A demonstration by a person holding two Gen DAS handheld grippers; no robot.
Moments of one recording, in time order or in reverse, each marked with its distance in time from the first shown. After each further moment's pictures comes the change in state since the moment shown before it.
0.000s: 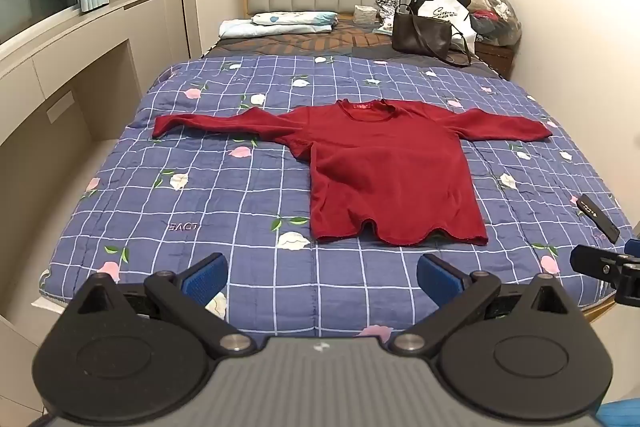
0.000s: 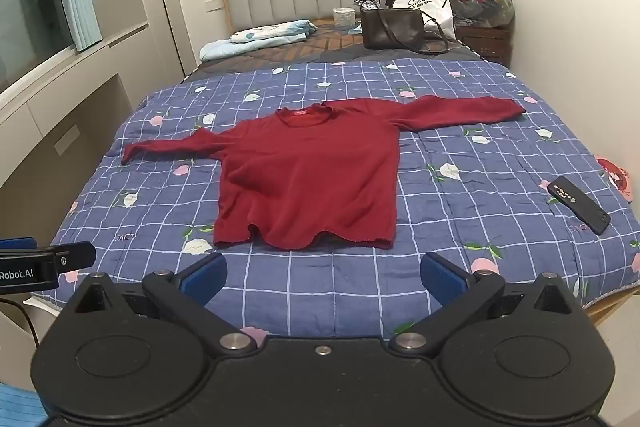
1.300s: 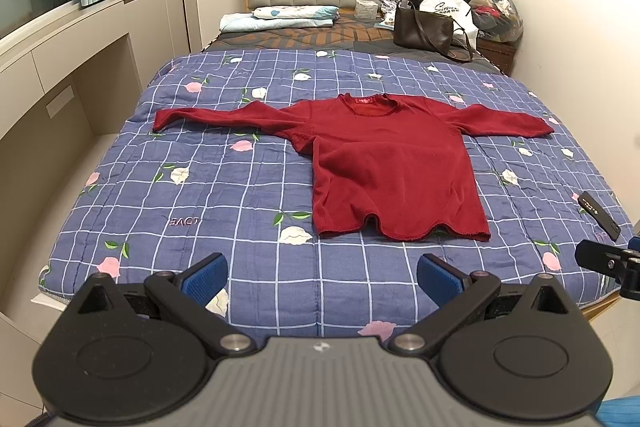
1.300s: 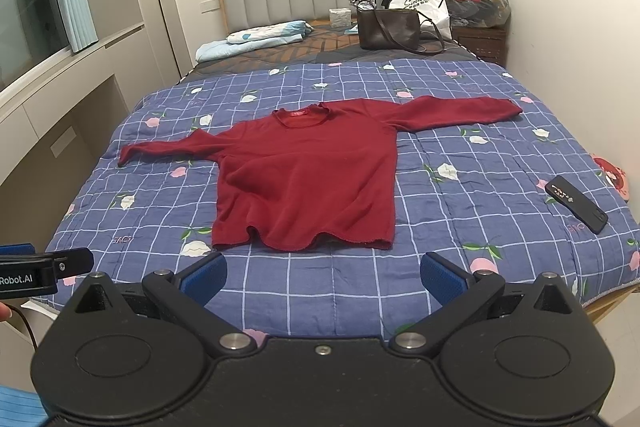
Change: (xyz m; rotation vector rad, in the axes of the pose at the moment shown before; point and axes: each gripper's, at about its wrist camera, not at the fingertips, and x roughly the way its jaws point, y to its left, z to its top) left arm 0.005 0.009 0.002 -0.016 0.014 -0.002; right arm -0.001 0.005 0.001 -0.005 0.002 -0.006
